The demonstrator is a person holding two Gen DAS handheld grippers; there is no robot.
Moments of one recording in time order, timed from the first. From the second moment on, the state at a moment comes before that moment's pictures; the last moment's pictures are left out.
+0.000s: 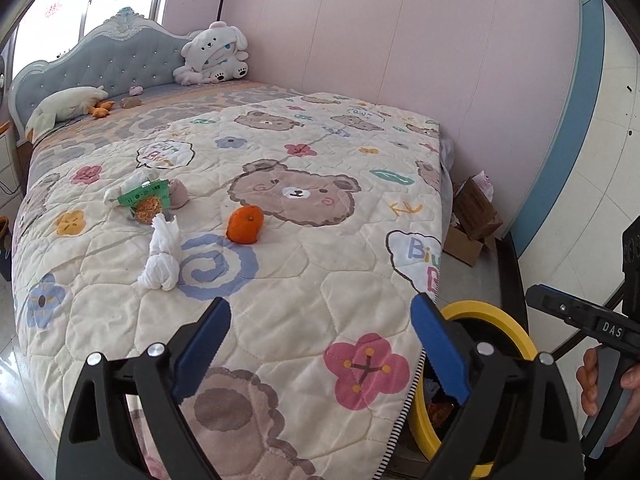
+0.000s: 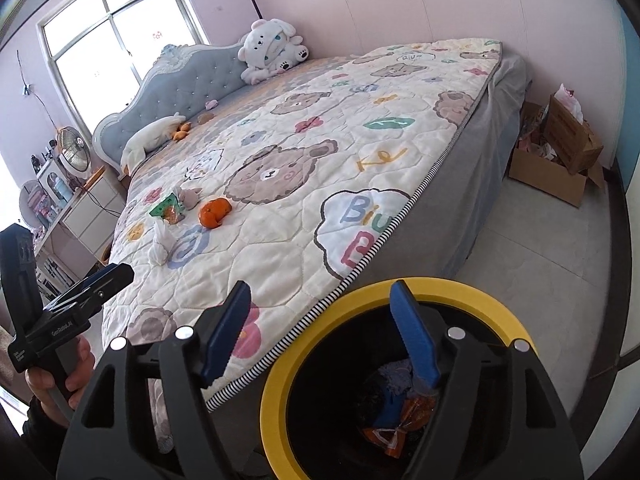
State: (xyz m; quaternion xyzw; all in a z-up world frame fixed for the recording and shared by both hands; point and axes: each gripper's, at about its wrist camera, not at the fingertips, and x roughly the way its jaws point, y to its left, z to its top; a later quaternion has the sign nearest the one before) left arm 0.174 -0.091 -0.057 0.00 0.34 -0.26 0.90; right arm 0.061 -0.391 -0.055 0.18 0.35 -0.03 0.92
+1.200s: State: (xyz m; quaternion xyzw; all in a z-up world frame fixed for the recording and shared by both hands) left arm 0.340 0.068 -0.052 -0.04 0.33 -0.09 0.94; right arm 0.268 -0.250 -0.067 0.12 0.39 0.09 0.91
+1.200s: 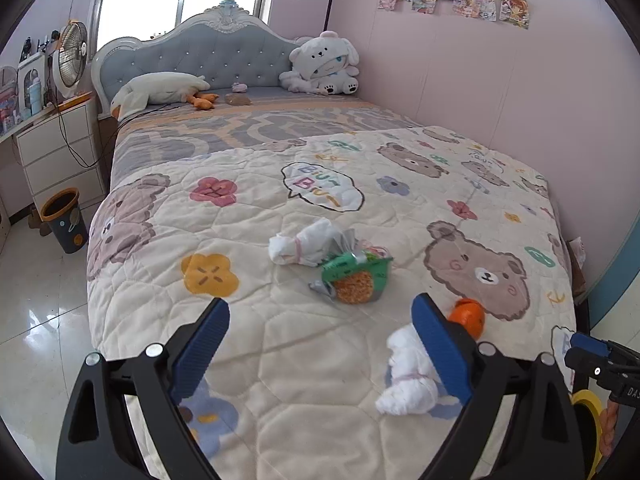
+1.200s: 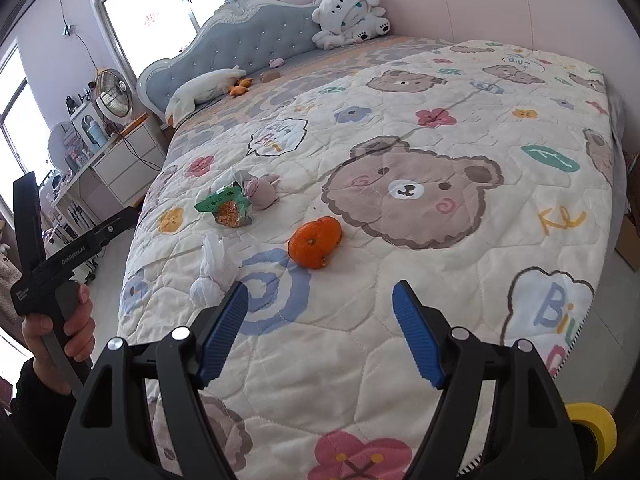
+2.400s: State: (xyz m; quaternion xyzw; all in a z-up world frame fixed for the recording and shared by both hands) left arm 0.514 0.056 -0.140 -0.04 0.41 -0.18 0.89; right arm 0.390 -0.187 -0.127 0.06 0.44 0.09 0.89
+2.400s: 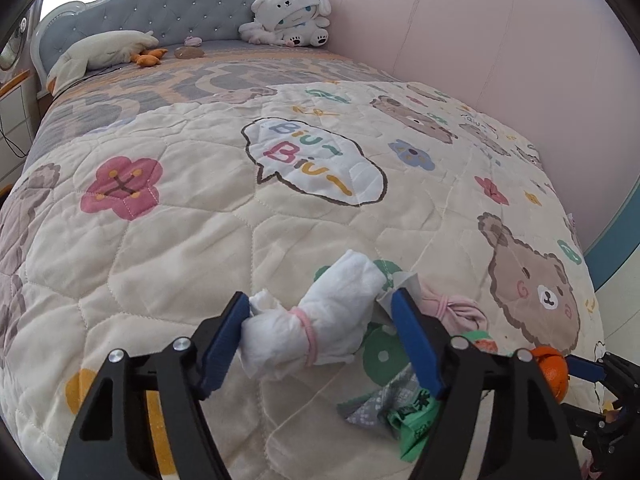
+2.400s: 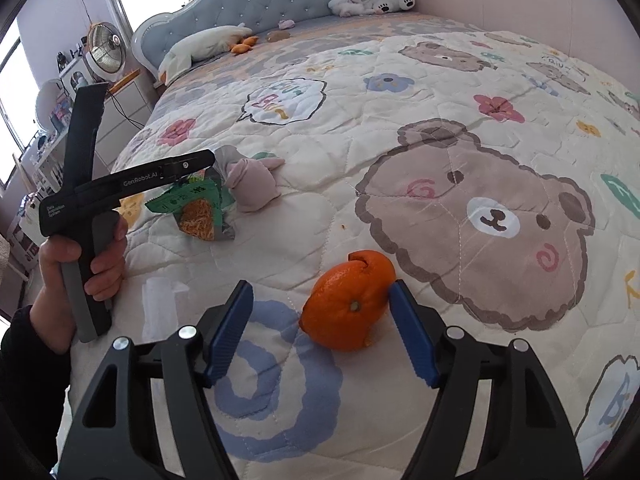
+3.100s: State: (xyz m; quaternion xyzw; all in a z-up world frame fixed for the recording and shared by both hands) left arm 0.509 0.075 -0.135 -0.09 0.38 -0.18 0.90; right arm 0.400 -0.179 -0.144 0.02 0.46 0.05 0.89
